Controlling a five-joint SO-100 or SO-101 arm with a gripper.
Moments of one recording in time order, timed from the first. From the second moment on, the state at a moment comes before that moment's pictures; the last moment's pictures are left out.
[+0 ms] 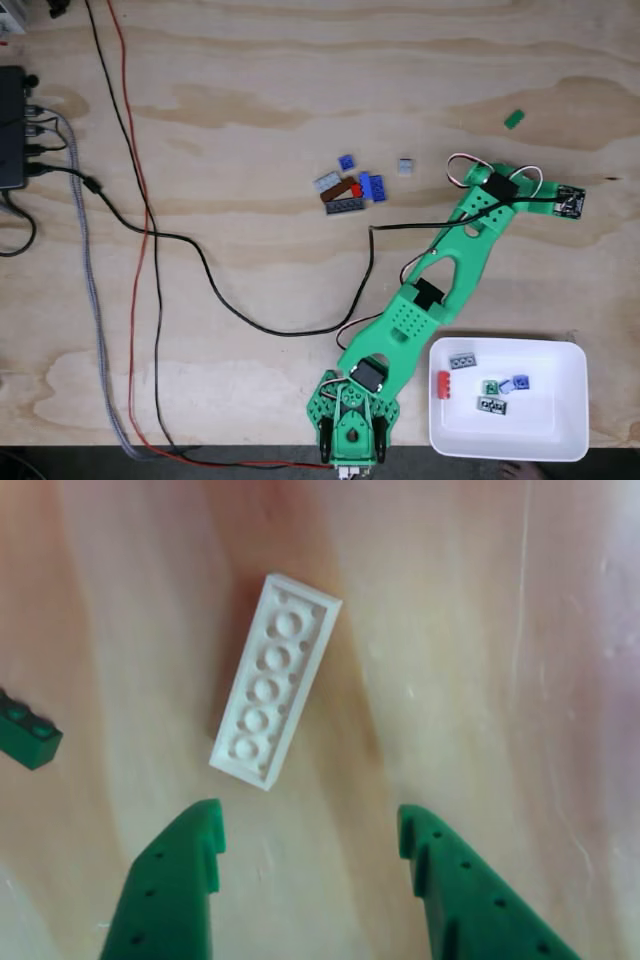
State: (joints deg) arm 34.6 50.6 54.1 68.0 -20.0
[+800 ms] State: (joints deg) arm 40.3 38.0 38.6 66.9 -24.4
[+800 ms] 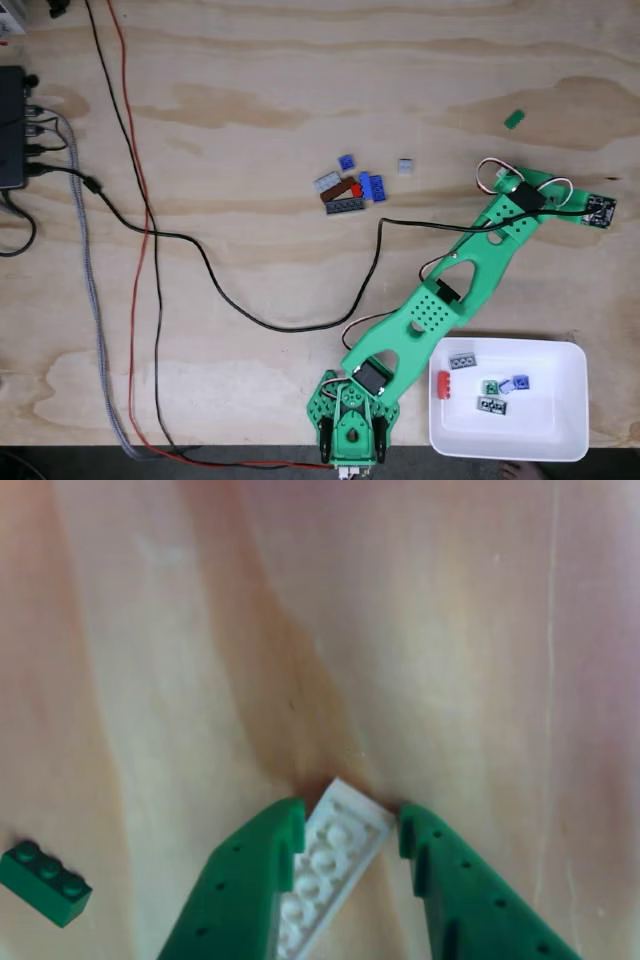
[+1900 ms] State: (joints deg) arm 29.4 43.2 48.4 67.5 -21.6
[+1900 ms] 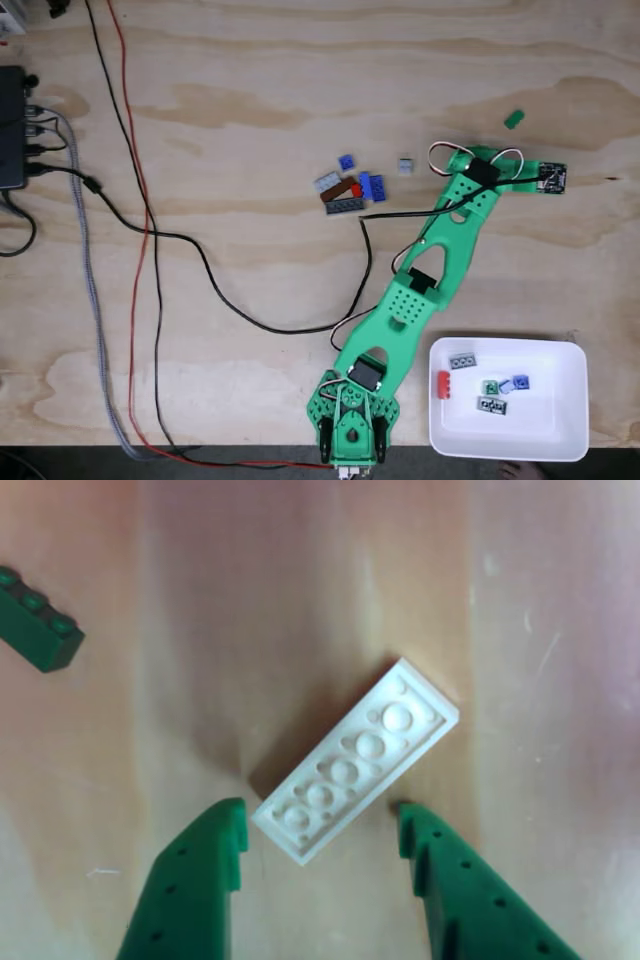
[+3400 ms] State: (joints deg) arm 60.6 127.5 97.2 81.8 -77.2
